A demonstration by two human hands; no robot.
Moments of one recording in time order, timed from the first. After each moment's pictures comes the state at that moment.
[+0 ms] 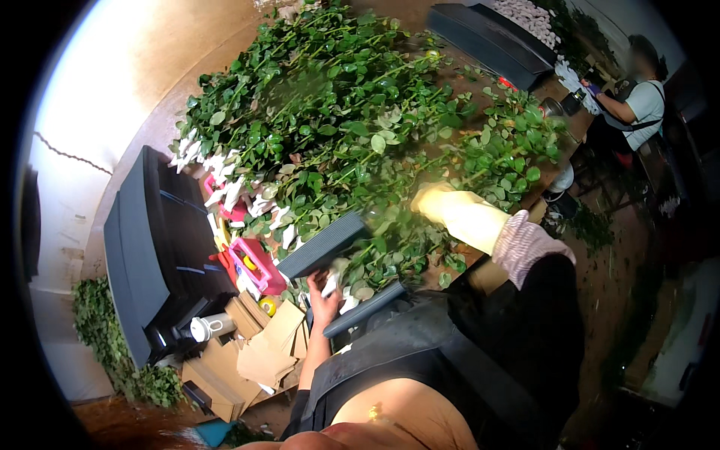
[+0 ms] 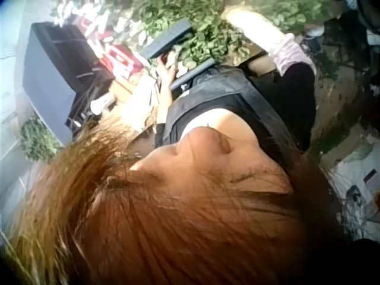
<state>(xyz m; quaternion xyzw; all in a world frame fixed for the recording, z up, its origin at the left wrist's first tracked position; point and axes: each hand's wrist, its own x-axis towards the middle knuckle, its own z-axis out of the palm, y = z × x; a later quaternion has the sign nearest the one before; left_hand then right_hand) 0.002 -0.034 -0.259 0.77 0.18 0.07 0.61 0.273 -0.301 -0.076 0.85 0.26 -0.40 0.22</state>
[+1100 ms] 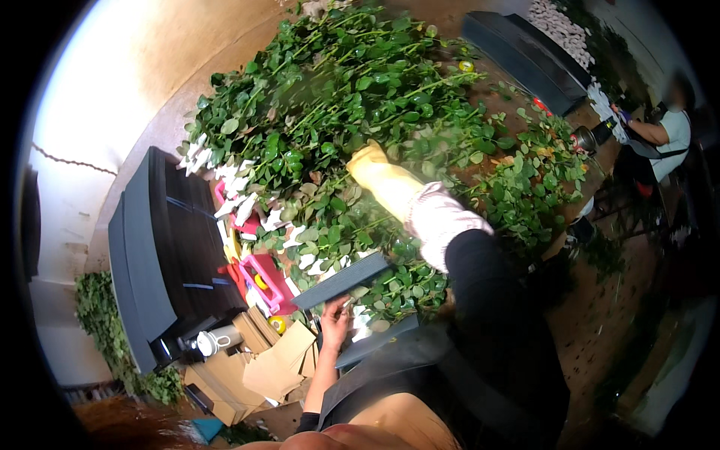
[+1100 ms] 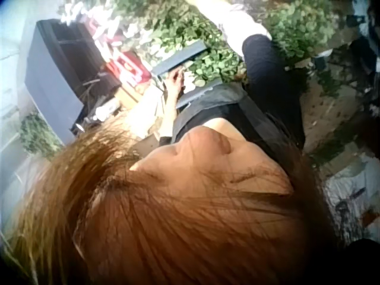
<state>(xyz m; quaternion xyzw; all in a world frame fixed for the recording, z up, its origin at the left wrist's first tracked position) 0.017 -0.026 -0.239 0.73 0.23 0.02 0.64 0.436 -0.130 -0.143 0.88 0.45 -0.07 0.12</state>
